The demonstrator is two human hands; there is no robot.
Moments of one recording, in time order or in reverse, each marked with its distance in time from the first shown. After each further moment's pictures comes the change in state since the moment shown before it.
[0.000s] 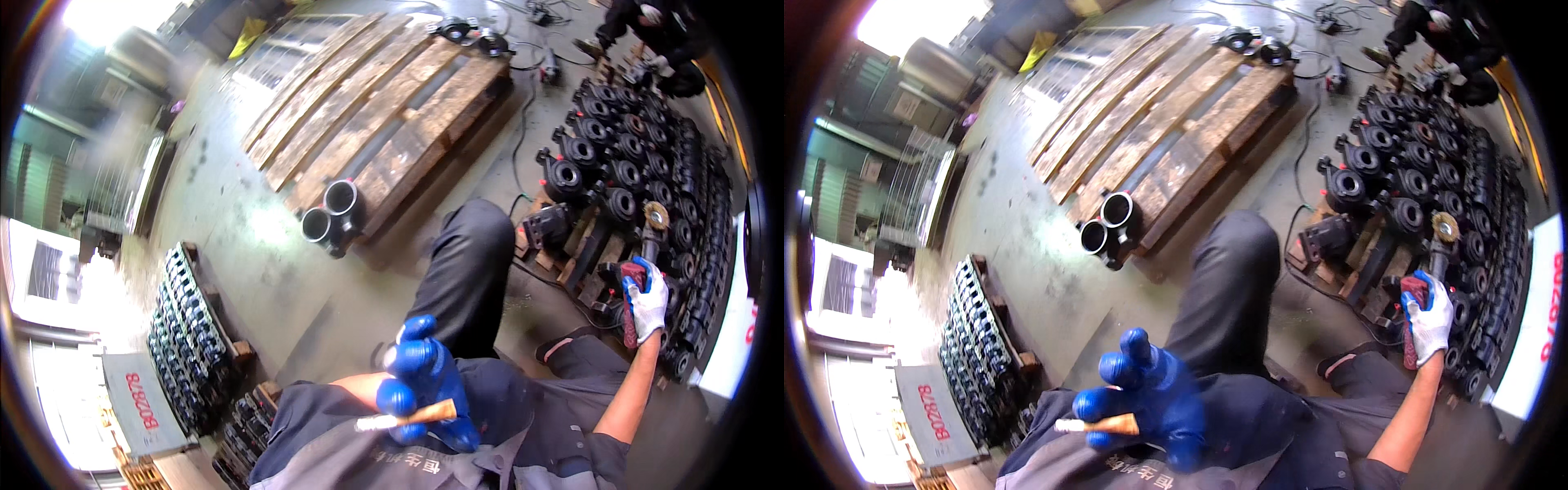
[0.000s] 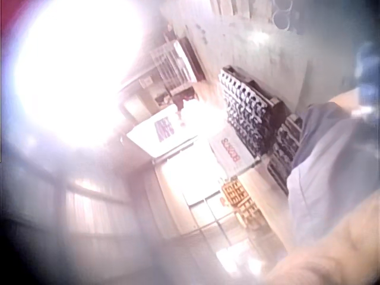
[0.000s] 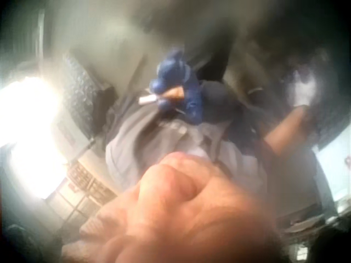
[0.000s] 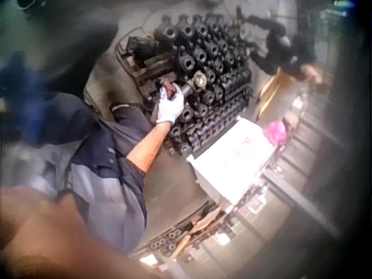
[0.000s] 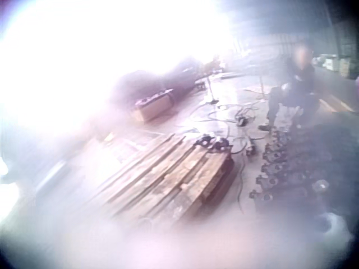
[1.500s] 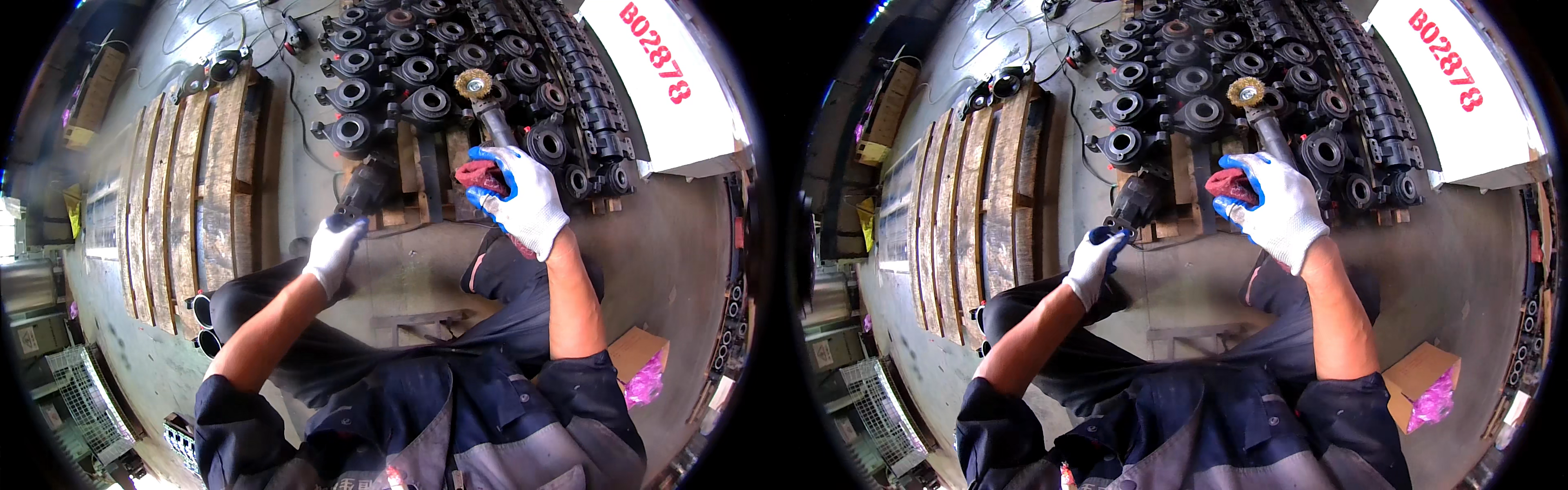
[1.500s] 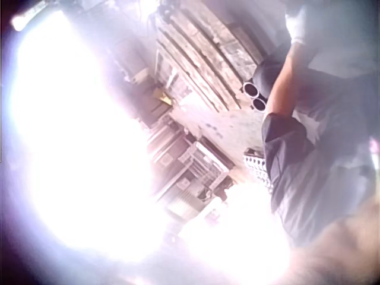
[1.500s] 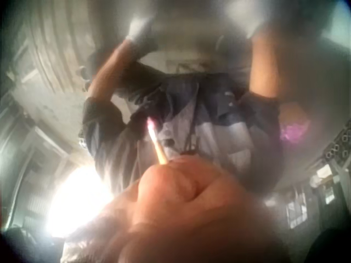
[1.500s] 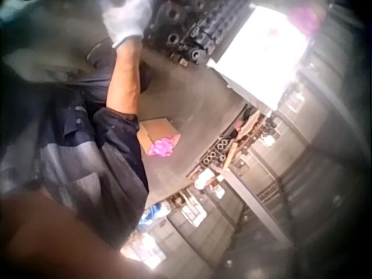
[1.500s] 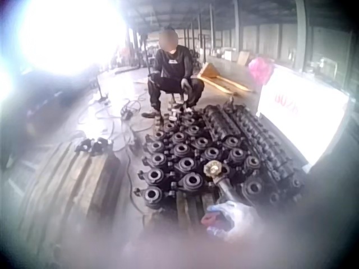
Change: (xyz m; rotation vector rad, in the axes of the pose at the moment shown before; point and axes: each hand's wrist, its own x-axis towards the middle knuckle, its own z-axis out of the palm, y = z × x) left_hand 0.116 -0.267 0.149 -0.011 -0.398 -1.208; right_hand 0.004 -0.035 -0.031 0.048 0.192 0.050
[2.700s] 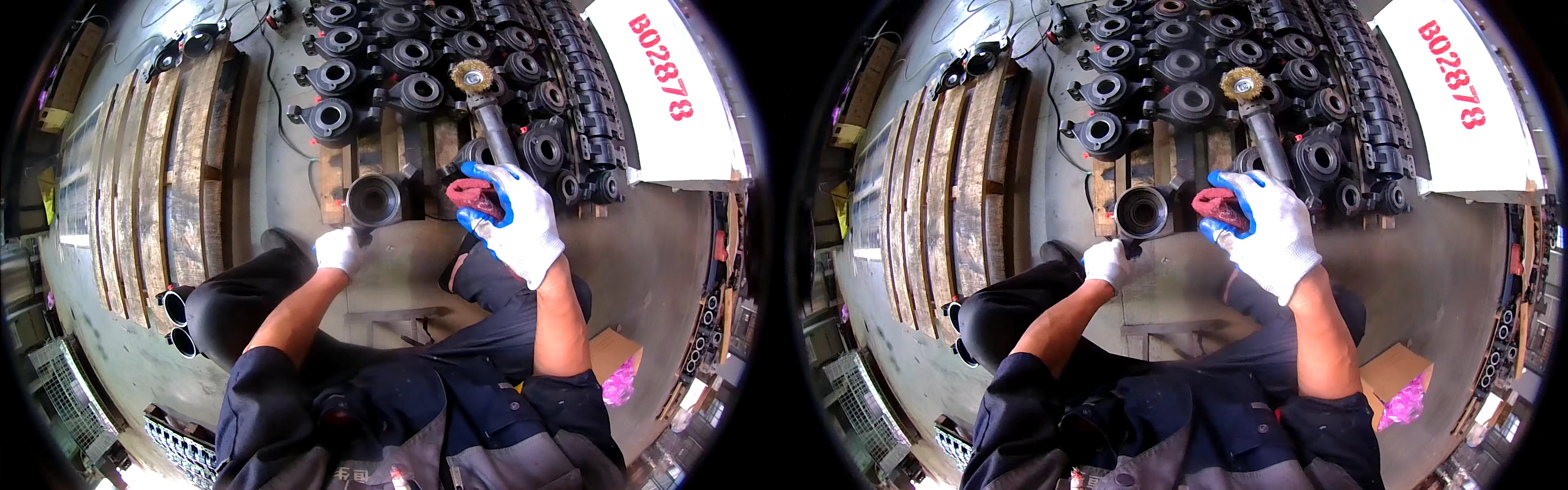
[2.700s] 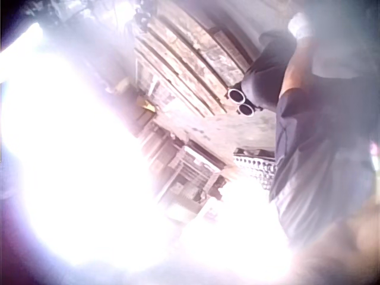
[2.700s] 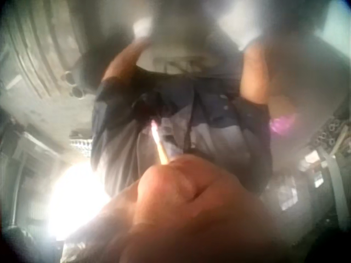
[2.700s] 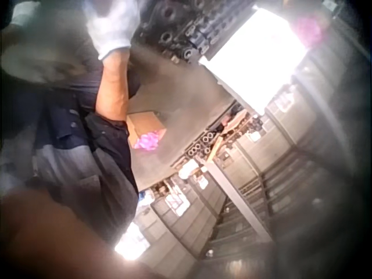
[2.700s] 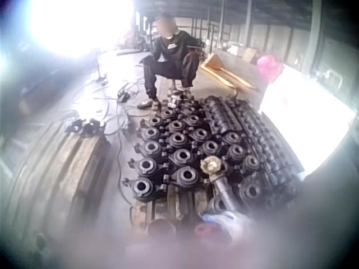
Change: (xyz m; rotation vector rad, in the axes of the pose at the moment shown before) left_hand 0.070 -0.079 0.059 1.165 0.017 0.305; right_hand 0.006 0.002 0.004 -0.089 -0.109 0.103
